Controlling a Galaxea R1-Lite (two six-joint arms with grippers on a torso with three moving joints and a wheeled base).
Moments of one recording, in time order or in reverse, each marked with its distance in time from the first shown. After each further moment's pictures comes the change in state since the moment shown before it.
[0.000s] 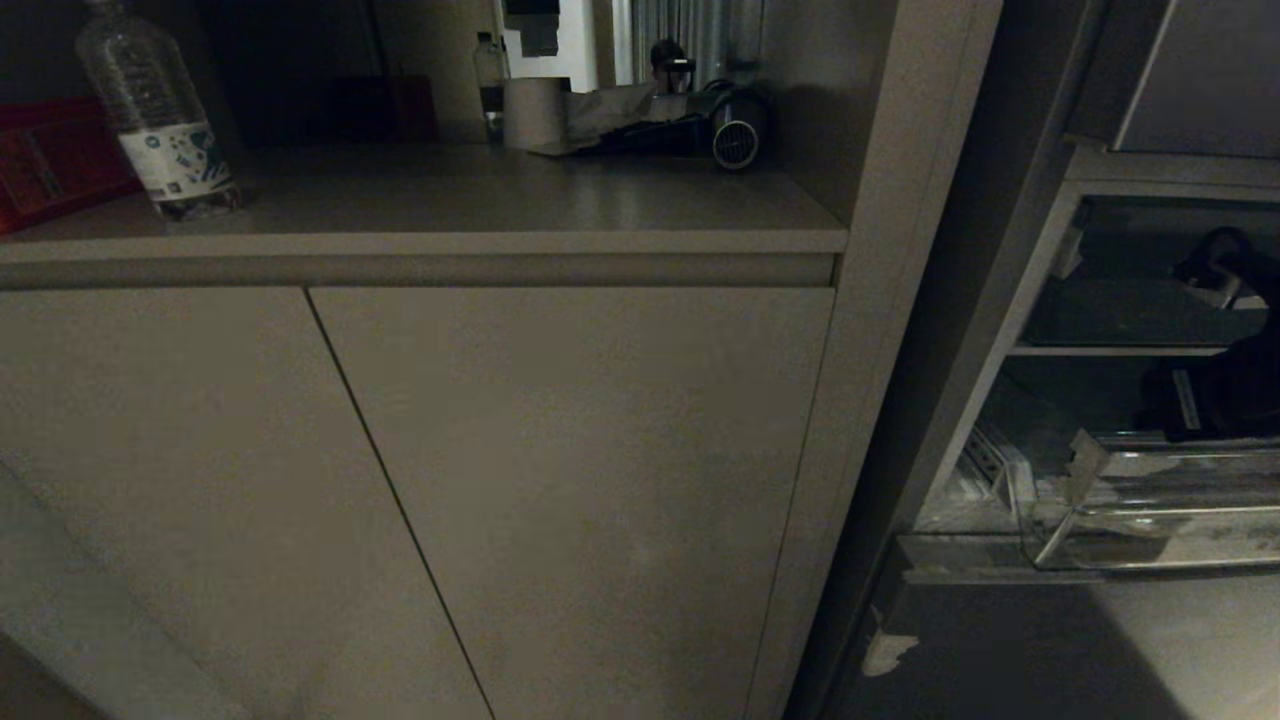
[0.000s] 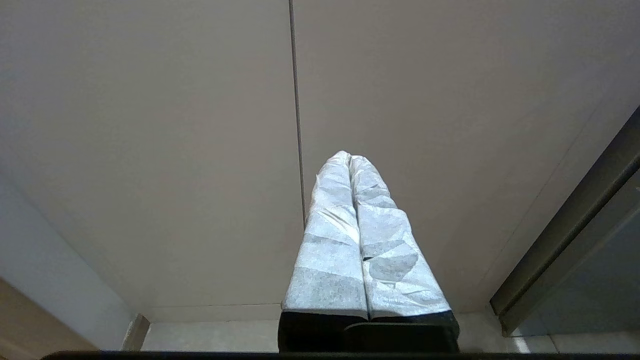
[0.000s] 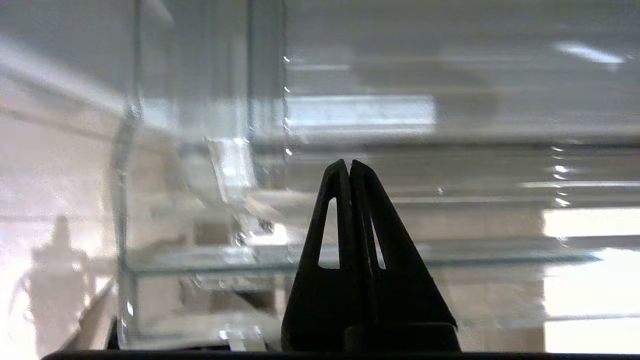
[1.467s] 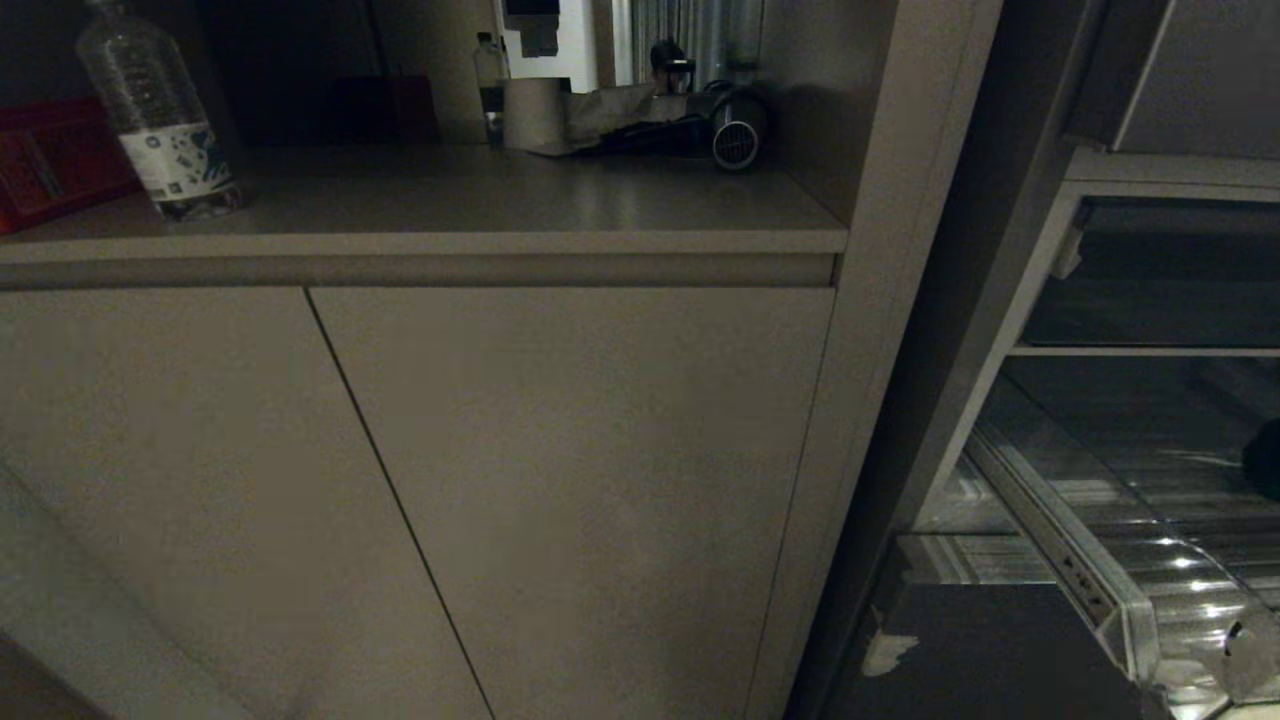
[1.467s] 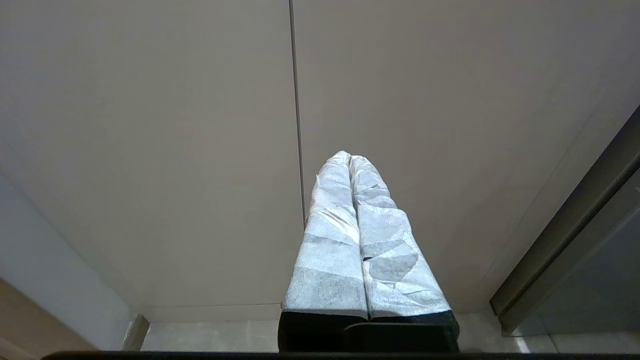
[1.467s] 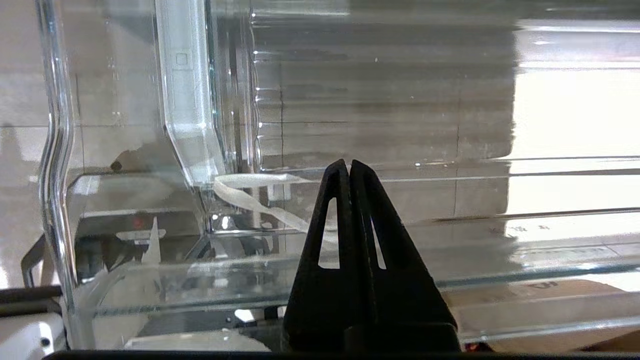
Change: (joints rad) left arm 0.000 0.000 0.000 0.000 0.000 0.000; right arm -0.065 -0.359 0.252 0.257 -0.042 -0.084
